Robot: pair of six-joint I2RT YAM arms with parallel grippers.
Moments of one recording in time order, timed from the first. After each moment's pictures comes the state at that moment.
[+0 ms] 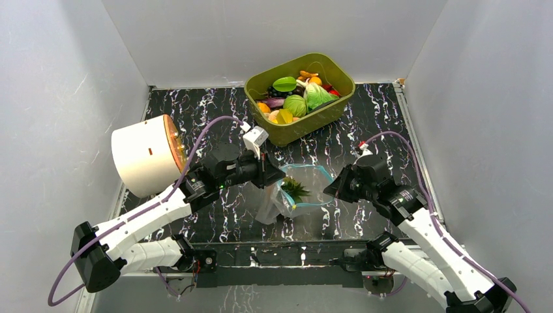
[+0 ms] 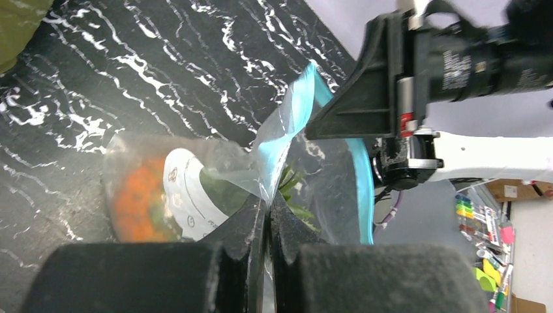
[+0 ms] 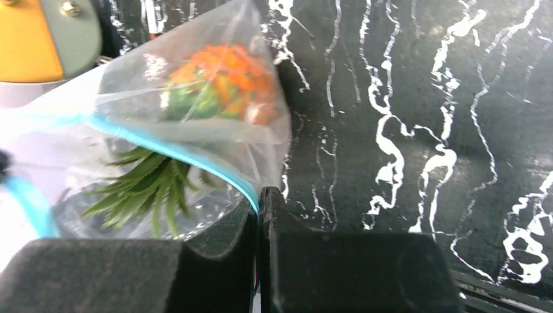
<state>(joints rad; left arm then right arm) -0.87 1.06 0.86 -0.11 0.23 -0.49 0.52 0.71 0.71 -0.72 -0.12 0.81</state>
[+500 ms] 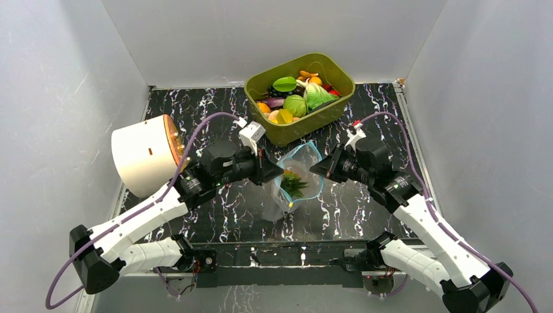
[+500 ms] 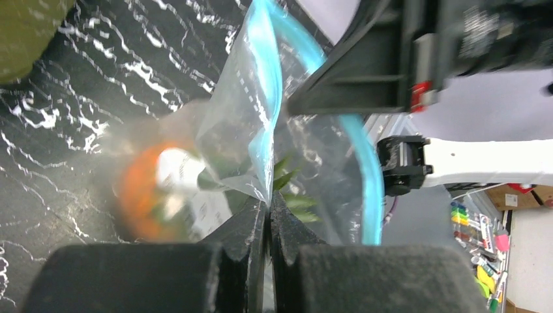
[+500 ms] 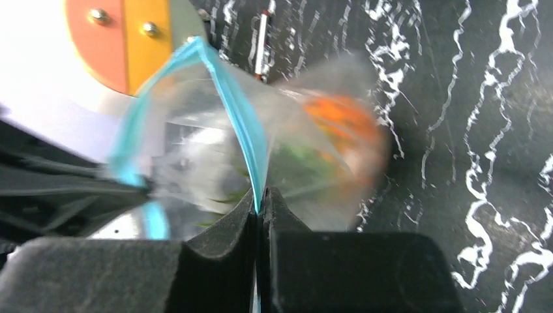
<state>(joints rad) -0.87 1.06 0.91 -0.20 0.20 -0.49 0.52 0.85 0.87 -0.48 -0.24 0.83</state>
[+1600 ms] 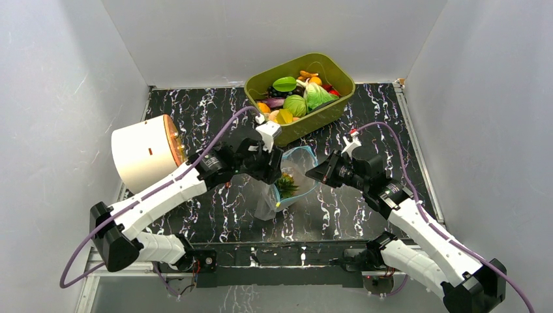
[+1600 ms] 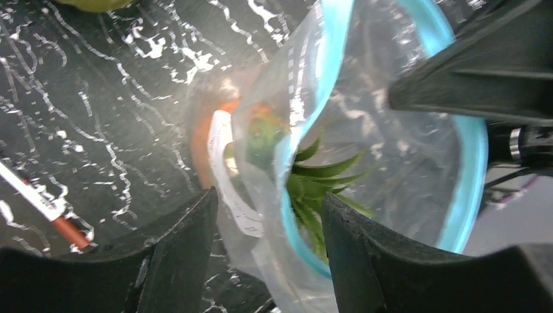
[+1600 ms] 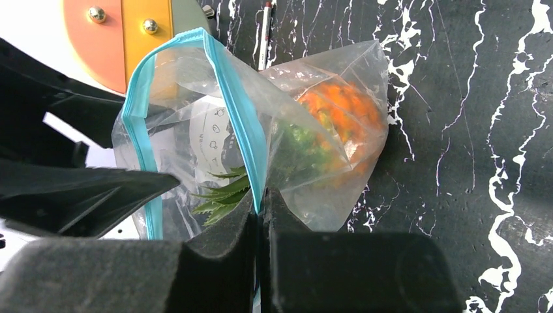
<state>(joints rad) -0.88 1.27 1.19 -0.61 0.04 -0.31 0.52 0.83 0.67 -0.28 -0.27 0.90</state>
